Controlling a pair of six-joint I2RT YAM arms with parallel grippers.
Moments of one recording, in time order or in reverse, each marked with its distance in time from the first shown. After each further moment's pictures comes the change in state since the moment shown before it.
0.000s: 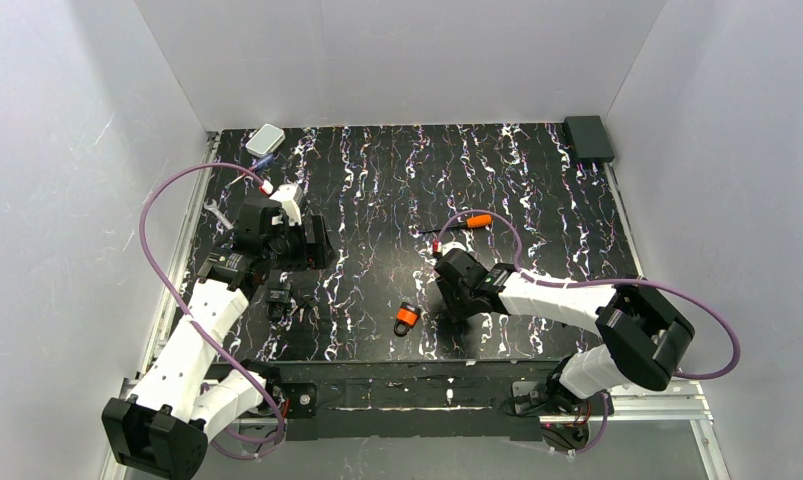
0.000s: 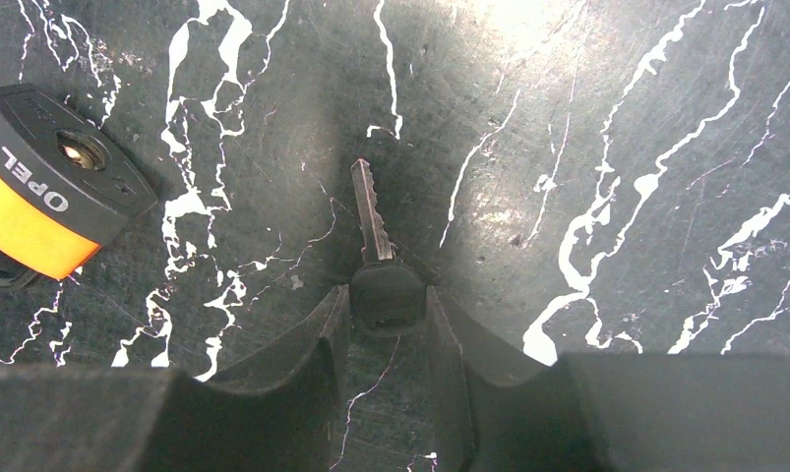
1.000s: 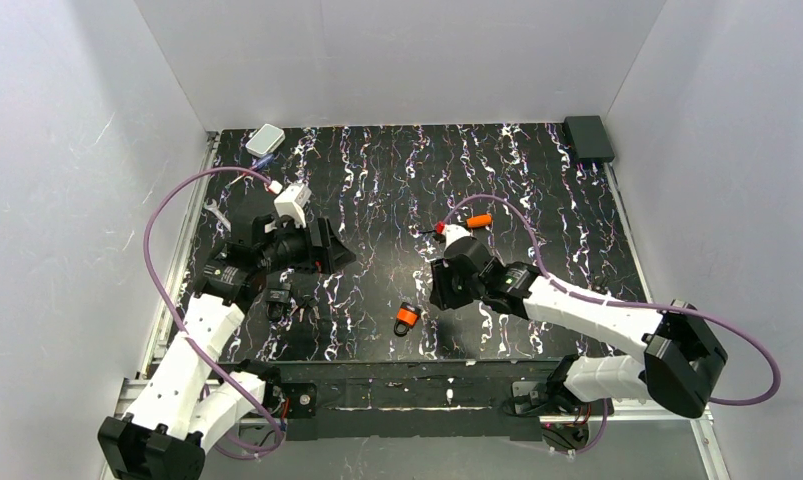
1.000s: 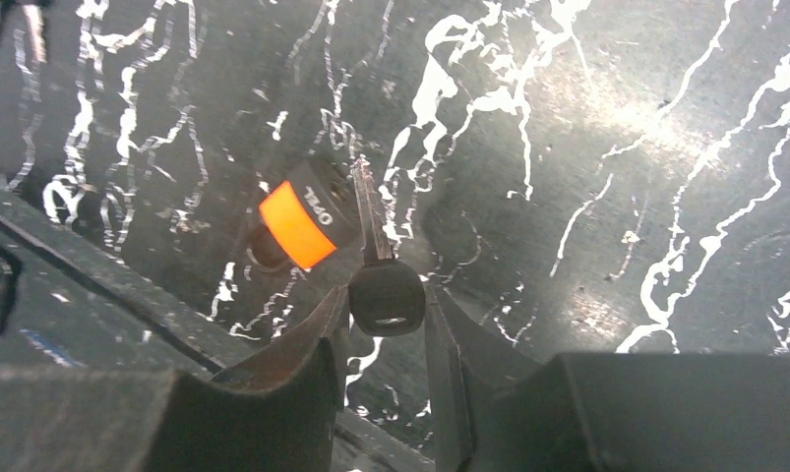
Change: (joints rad) left arm -0.002 -0.077 -0.048 0.133 0.295 -0.050; right arm 0.013 -0.186 0.035 0.044 -0.100 0.066
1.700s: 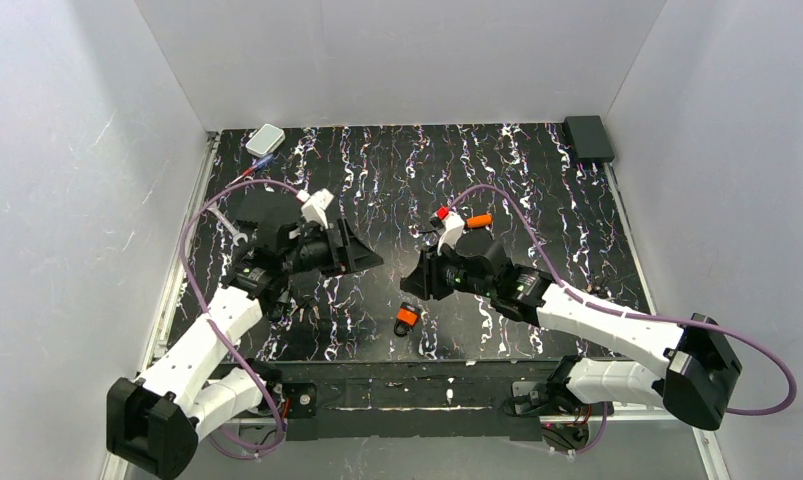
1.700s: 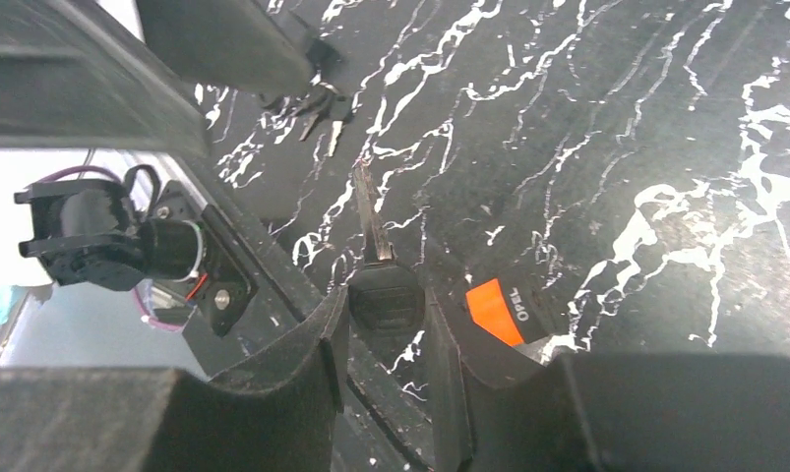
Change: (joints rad) left arm -0.096 0.076 -0.134 0.309 0.149 -0.319; right arm 0.027 -0.100 -0.013 0.313 -0.171 0.086
